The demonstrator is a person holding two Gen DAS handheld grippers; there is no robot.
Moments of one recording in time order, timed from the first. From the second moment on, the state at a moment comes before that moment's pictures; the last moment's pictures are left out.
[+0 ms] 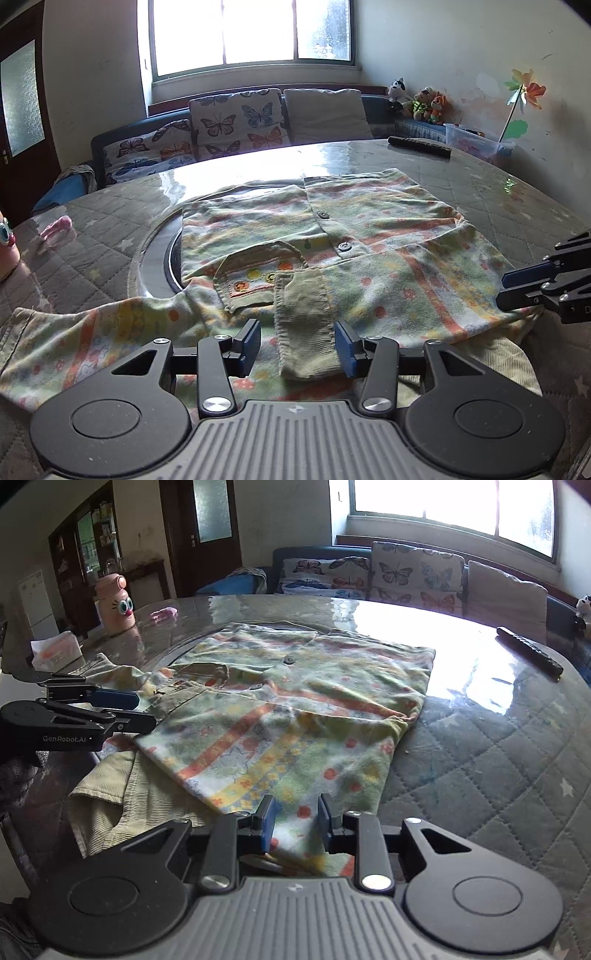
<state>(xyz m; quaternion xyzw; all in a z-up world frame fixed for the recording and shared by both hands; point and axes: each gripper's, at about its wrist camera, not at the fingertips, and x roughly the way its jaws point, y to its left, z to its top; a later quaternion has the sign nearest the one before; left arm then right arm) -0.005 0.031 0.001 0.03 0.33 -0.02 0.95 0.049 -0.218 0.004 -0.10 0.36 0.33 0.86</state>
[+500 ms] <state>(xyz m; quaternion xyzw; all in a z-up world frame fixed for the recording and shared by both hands) -0.023 0.055 0.003 0.02 0.32 0.02 0.95 0.063 -0.133 0.006 -0.13 0.33 0.42 0.84</state>
